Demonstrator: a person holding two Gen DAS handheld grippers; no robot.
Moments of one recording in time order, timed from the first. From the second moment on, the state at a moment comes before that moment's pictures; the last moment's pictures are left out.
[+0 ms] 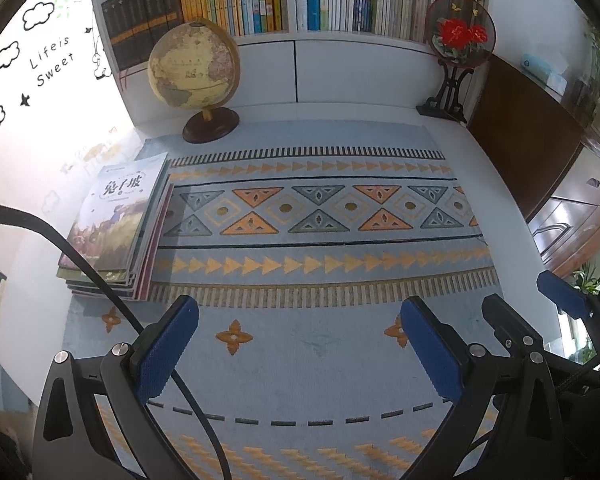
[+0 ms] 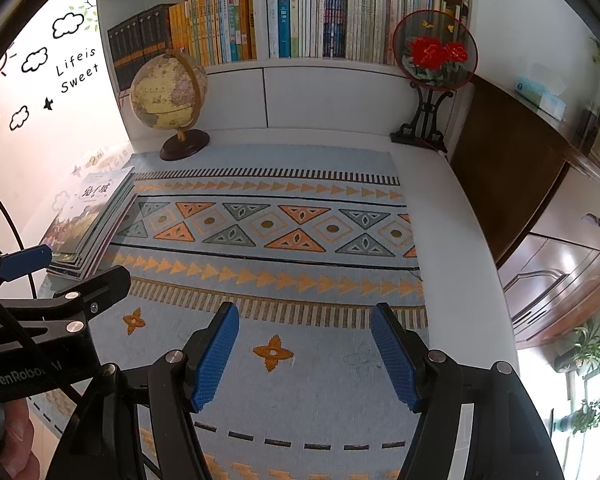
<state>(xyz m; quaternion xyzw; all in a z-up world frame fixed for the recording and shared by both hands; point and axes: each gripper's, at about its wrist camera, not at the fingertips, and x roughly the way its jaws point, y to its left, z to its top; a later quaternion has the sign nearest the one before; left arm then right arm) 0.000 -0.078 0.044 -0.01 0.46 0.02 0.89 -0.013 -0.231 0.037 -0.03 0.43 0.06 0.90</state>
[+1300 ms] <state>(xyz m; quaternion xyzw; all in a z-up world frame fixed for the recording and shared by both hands) 0.001 -0.079 0.045 0.01 0.45 0.04 0.89 -0.013 -0.228 0.031 -0.01 0.43 0.06 0.90</state>
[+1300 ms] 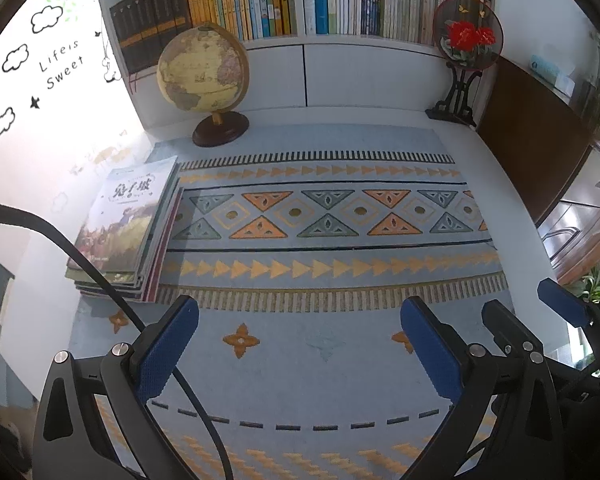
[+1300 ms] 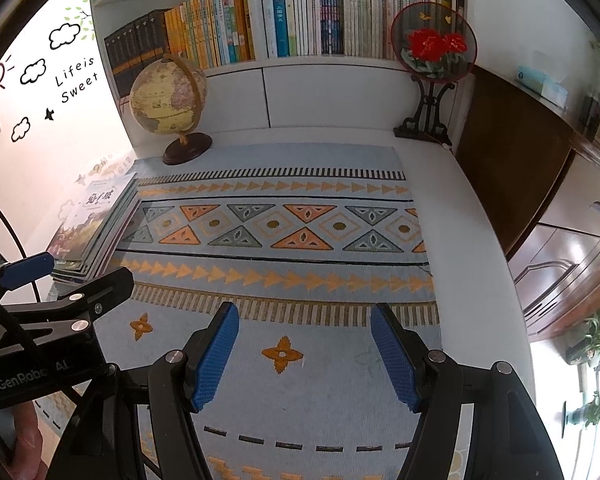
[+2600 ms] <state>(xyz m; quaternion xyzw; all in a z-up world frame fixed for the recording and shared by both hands) 0.006 -0.076 0.045 0.03 0.45 0.06 0.89 -0.006 -0.230 0.025 0.01 0.45 0.07 0.89</state>
